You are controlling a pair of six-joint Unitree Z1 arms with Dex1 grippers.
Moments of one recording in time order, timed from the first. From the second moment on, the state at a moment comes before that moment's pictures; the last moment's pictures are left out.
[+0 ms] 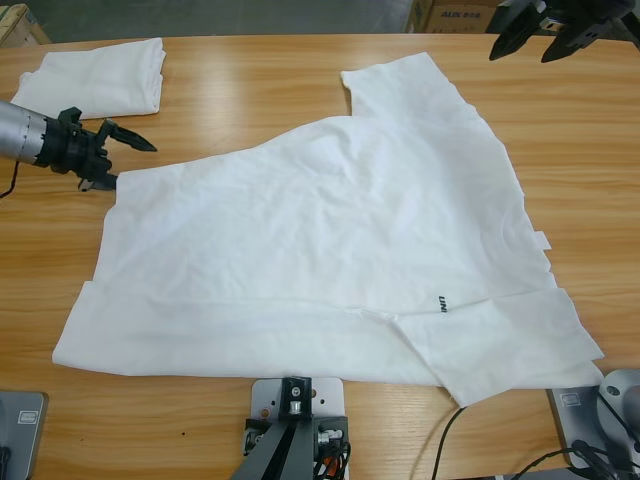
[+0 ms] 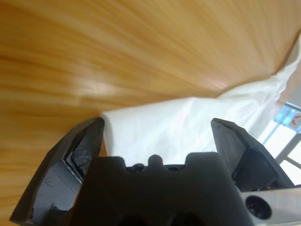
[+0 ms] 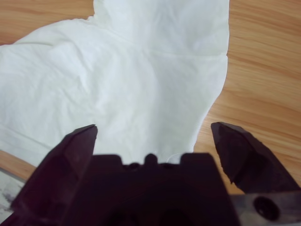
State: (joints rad) arm 0 -0.02 1.93 -0.93 0.26 -0.55 -0.69; arm 1 0.14 1.91 -1.73 1.12 0.26 0.07
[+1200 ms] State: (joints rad) arm 0 -0.04 1.91 -0.80 -0.01 -0.62 -0.80; arm 1 0.15 1.91 -1.60 1.08 0.24 0.07
